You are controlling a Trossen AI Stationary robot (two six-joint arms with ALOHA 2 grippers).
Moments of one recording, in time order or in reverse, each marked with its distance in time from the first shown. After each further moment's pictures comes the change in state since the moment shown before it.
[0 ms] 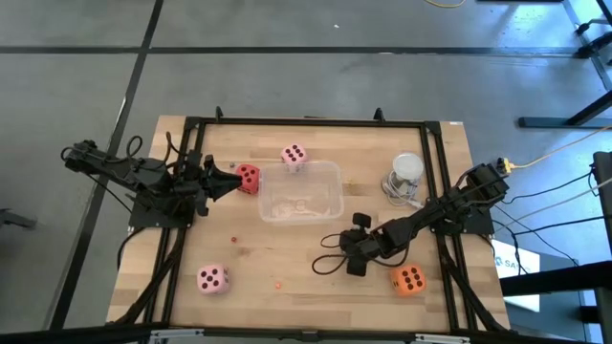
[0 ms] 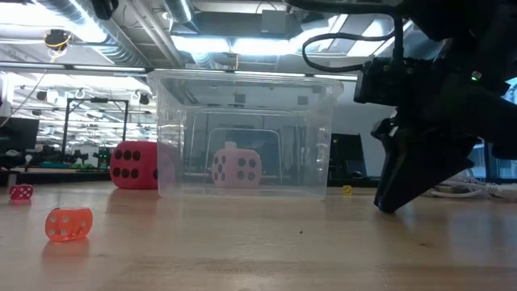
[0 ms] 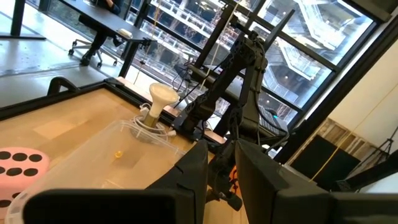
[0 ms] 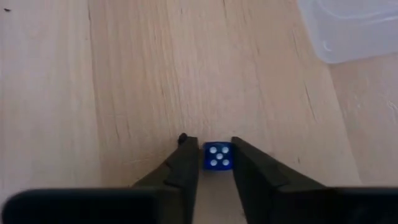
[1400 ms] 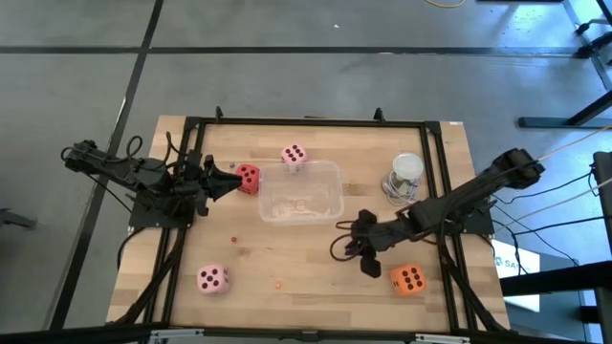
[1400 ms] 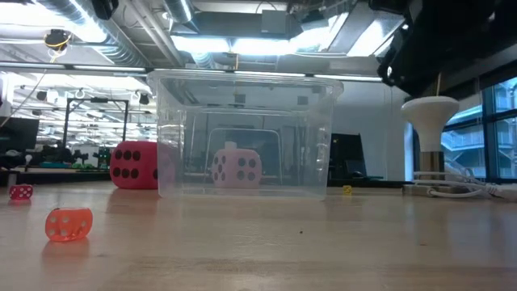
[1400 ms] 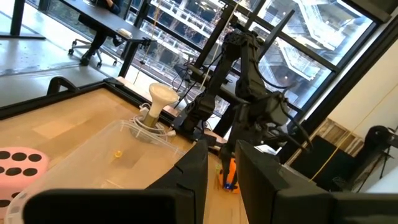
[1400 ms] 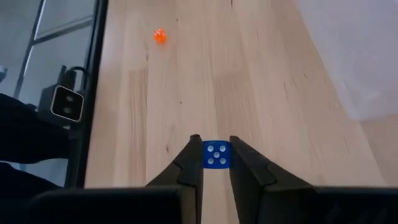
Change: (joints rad) left arm 0.000 0.000 0.000 0.000 0.000 -0.002; right arm 0.000 -0.373 -0.004 0.011 -0.217 0.060
